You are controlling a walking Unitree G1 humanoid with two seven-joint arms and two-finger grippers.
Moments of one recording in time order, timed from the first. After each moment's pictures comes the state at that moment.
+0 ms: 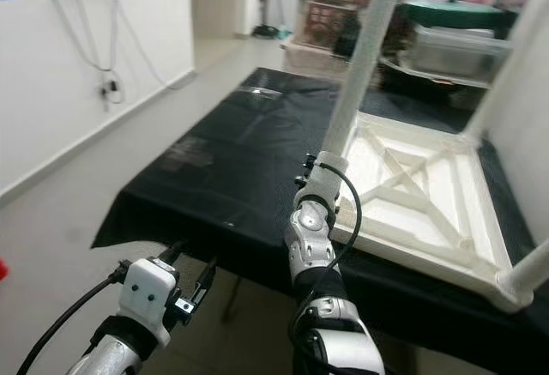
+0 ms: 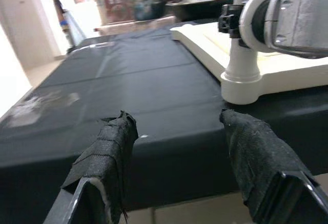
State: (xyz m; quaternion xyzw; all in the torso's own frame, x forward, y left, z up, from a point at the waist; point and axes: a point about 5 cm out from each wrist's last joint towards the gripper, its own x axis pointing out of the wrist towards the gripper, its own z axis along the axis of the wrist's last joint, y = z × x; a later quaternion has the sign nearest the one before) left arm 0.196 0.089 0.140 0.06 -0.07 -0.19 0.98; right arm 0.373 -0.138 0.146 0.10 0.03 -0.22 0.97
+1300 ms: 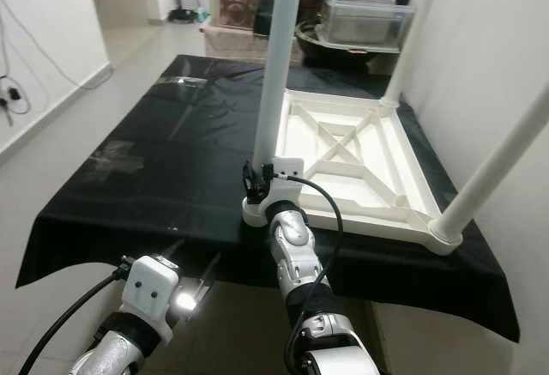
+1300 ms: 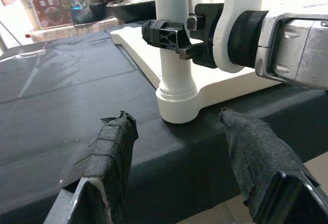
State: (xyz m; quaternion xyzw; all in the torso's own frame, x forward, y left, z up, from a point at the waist) left arm 0.199 0.089 0.141 0.06 -0.07 -0.19 0.98; right arm 0.365 -0.095 0.143 0.08 -0.05 0.11 0.99
